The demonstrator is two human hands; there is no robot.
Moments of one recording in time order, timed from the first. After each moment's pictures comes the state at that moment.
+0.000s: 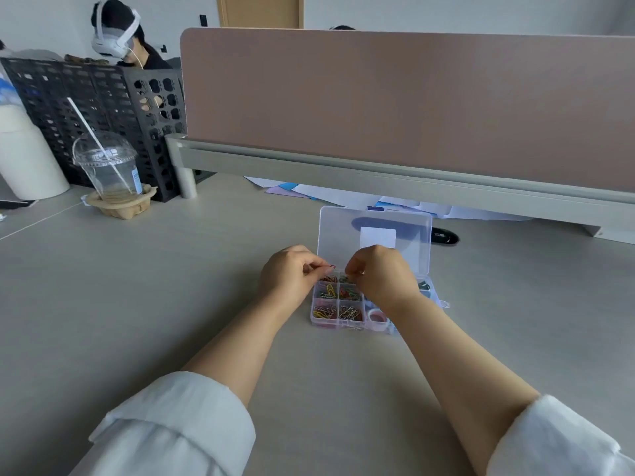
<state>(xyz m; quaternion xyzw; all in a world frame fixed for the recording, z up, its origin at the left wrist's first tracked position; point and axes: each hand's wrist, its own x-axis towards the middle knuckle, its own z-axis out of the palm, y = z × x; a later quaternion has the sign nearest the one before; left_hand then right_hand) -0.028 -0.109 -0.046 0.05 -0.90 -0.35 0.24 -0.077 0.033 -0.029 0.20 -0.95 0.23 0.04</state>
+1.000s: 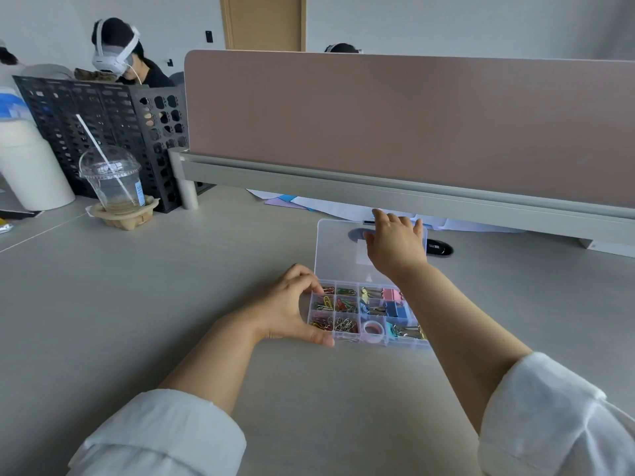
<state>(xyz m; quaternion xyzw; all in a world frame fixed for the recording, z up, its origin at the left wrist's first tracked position) -0.009 -0.127 -0.047 -0.08 -0.94 -0.33 0.01 -0.114 0.044 0.011 0.16 -0.97 0.14 0.10</state>
